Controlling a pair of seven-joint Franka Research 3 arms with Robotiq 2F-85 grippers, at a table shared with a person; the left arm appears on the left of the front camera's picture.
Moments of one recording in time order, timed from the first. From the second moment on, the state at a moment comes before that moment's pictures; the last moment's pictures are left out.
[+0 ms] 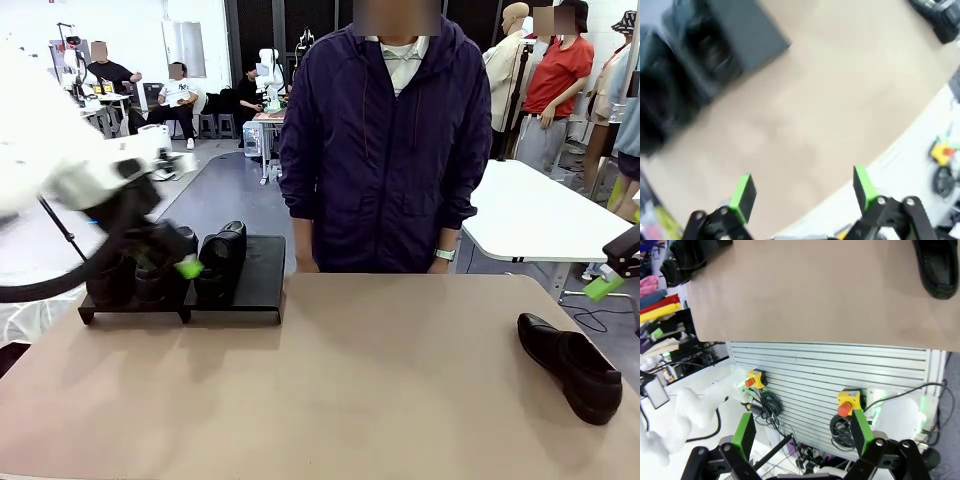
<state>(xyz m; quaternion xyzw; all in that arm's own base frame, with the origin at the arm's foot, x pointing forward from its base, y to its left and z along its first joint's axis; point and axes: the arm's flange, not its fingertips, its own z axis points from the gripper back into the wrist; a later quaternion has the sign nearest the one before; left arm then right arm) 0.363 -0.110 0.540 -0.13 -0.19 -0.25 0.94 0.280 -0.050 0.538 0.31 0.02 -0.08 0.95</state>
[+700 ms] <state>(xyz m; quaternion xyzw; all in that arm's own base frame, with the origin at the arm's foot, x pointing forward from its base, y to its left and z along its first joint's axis) 0.299 -0.017 0.552 -0.11 -0.21 -0.11 0.97 0.280 -0.050 0.538 0.31 0.02 -0.08 0.95</state>
